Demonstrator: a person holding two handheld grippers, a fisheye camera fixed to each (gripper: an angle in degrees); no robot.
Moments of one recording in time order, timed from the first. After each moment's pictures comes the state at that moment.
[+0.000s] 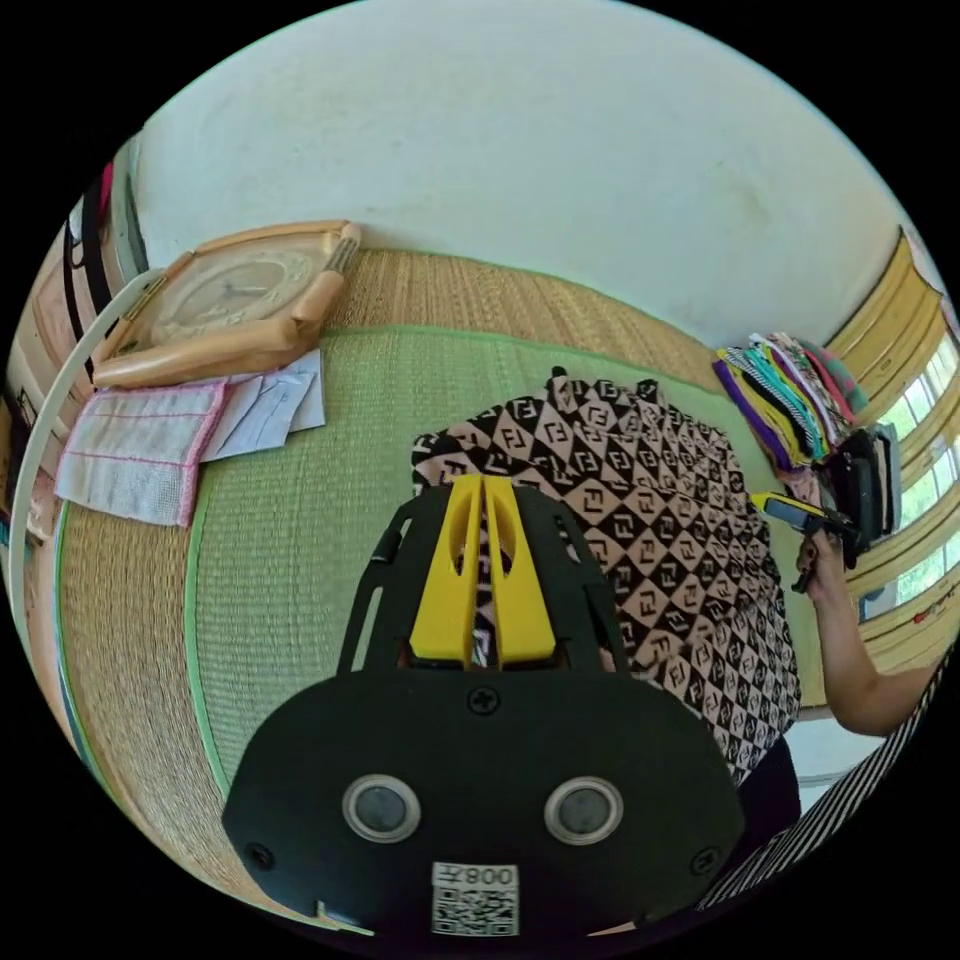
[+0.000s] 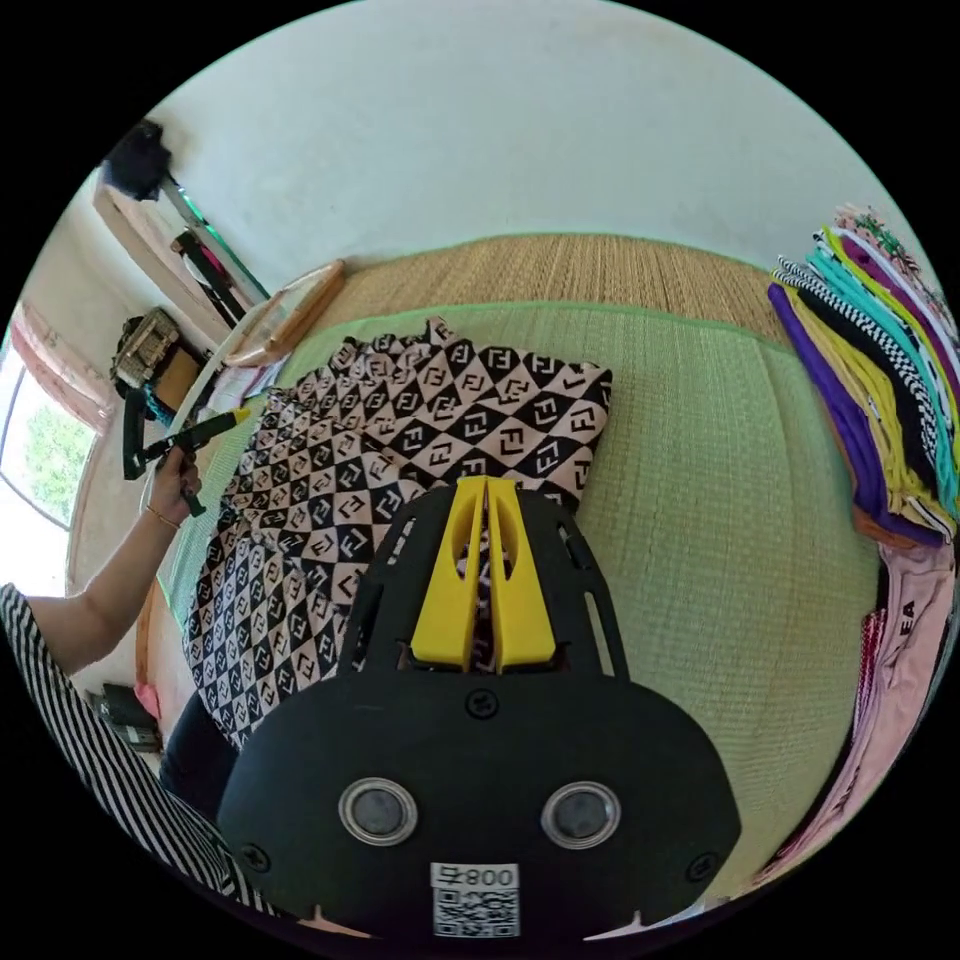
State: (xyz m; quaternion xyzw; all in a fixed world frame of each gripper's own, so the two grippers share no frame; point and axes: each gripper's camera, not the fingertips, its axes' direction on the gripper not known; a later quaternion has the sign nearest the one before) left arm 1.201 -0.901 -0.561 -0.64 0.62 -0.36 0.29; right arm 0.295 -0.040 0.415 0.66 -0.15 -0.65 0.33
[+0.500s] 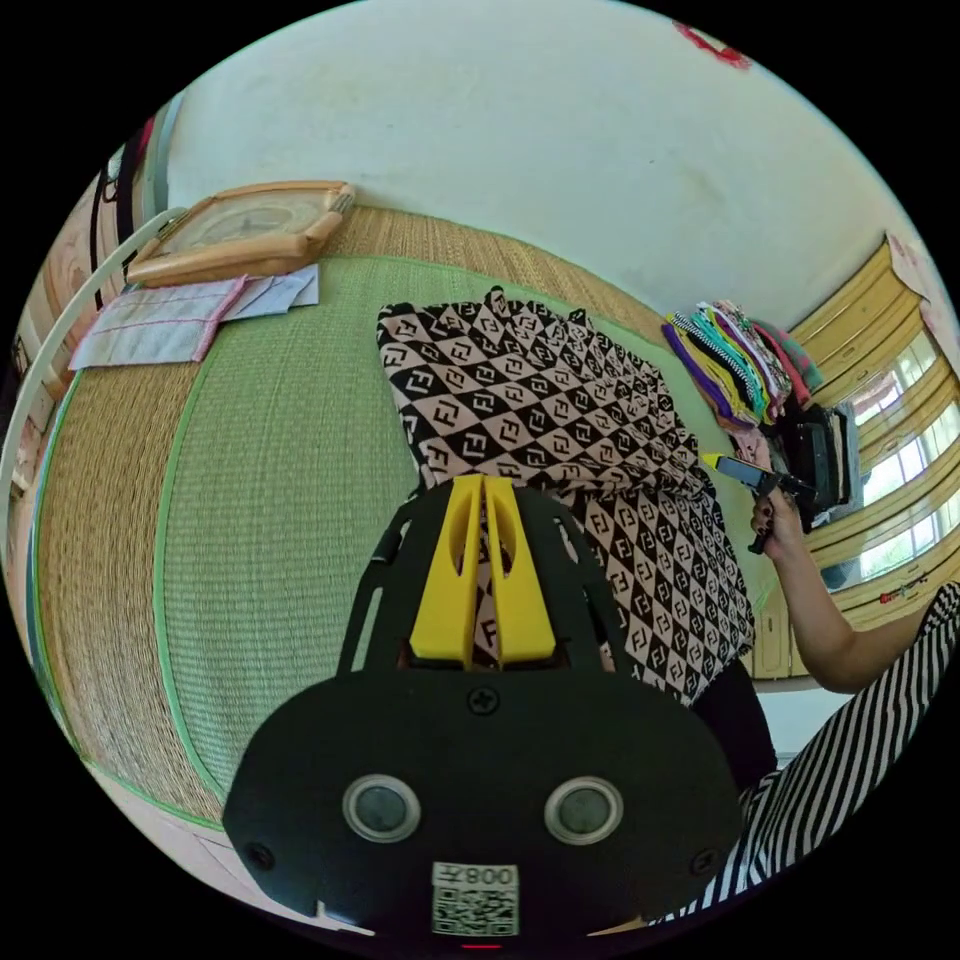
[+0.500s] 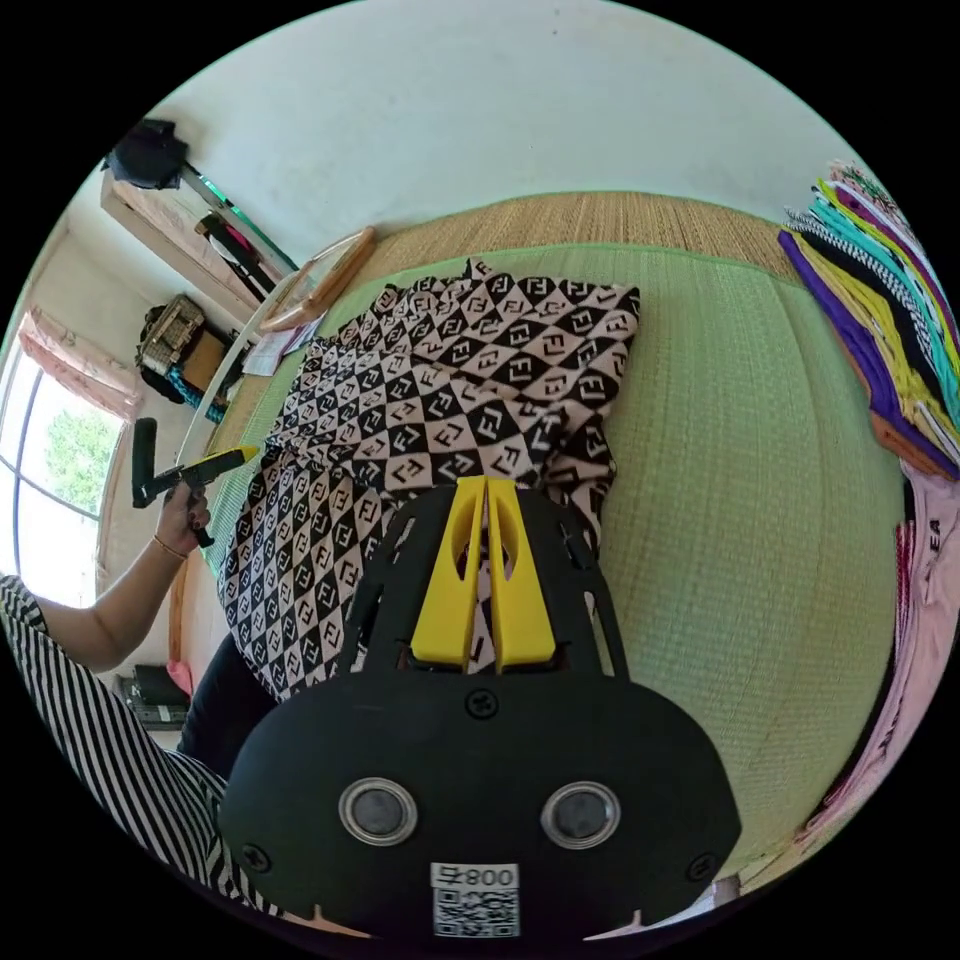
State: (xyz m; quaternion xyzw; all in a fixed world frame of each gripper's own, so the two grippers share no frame) left arm 1.083 -0.935 -0.619 -0.65 0.63 -0.37 0.23; right arm 0.345 -0.078 0.473 0.62 -0.15 -0.69 0.33
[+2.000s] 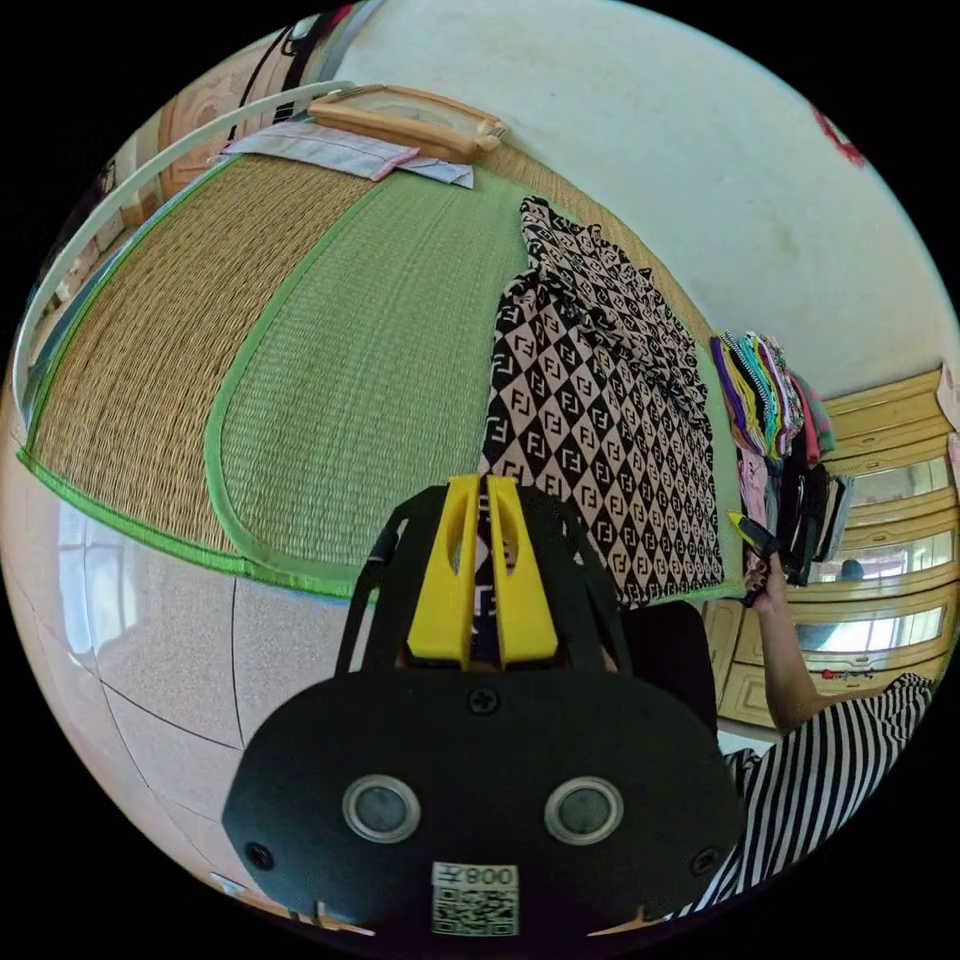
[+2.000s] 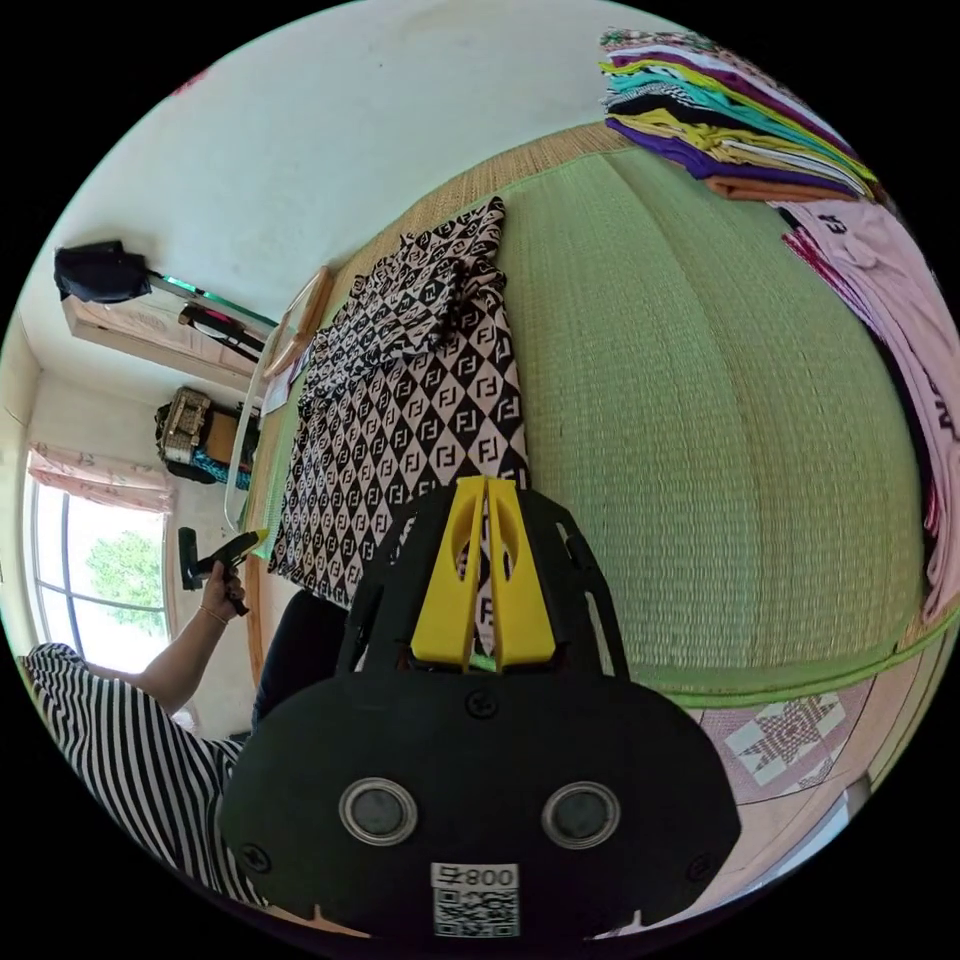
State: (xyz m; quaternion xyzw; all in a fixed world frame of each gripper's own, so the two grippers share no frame) left arm 0.884 -0.899 -0.715 -0.75 0.54 -0.38 0.12; right arm 0.485 -0.260 0.518 0.55 -0.26 -0.67 0.43
